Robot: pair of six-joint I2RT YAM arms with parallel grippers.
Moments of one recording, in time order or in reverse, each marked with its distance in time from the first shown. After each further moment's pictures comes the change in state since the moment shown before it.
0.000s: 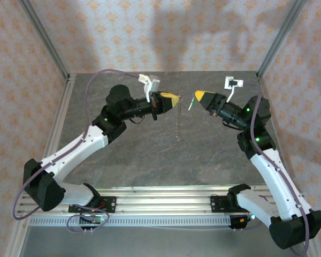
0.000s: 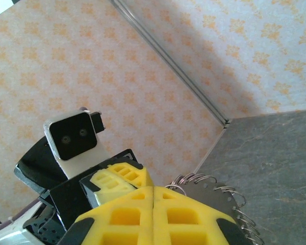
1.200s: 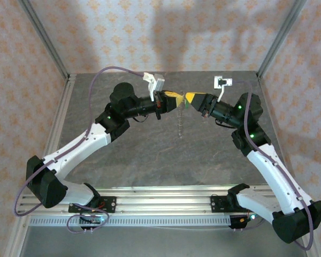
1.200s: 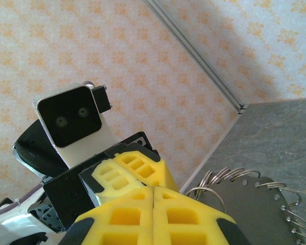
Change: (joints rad) left arm -0.026 0.039 0.057 -0.019 0.003 0.027; right arm 0.101 0.056 0.039 -0.019 0.019 -0.035
